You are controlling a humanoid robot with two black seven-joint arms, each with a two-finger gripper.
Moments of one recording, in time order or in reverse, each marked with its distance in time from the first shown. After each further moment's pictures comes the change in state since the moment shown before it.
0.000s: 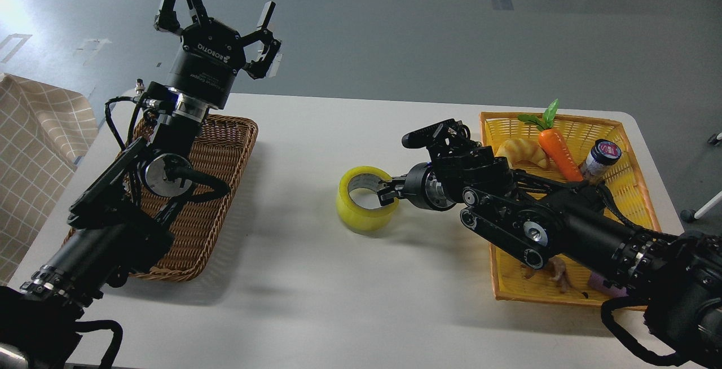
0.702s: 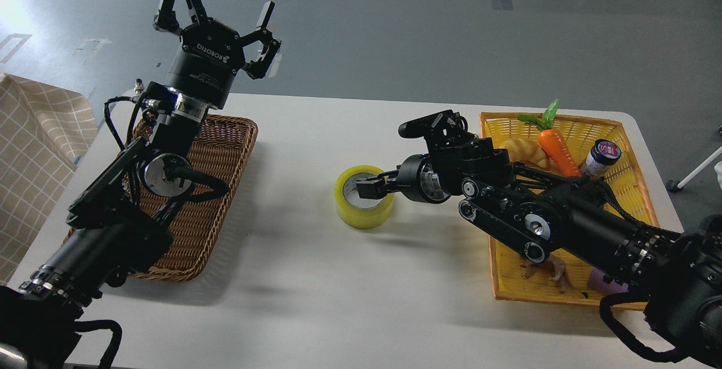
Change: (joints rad) left arm 0.000 0.003 0.000 0.000 0.000 0.000 0.000; right arm 0.009 -0.022 0.064 0.084 0.020 0.001 0.012
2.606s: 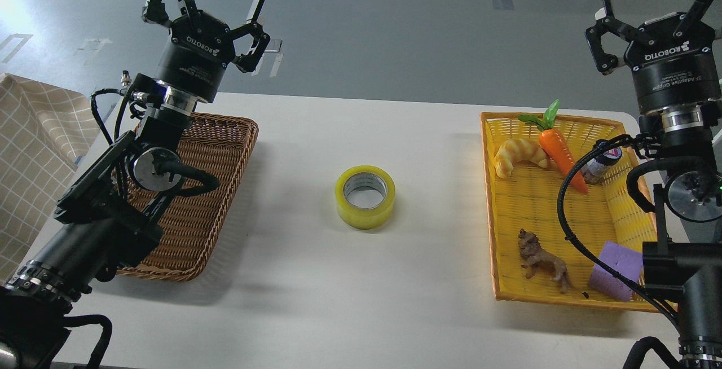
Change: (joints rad) left arm -0.018 0.035 0.002 0.002 0.010 0.000 -0.003; right arm -0.507 0.016 1.354 0.288 1.375 0.000 0.059
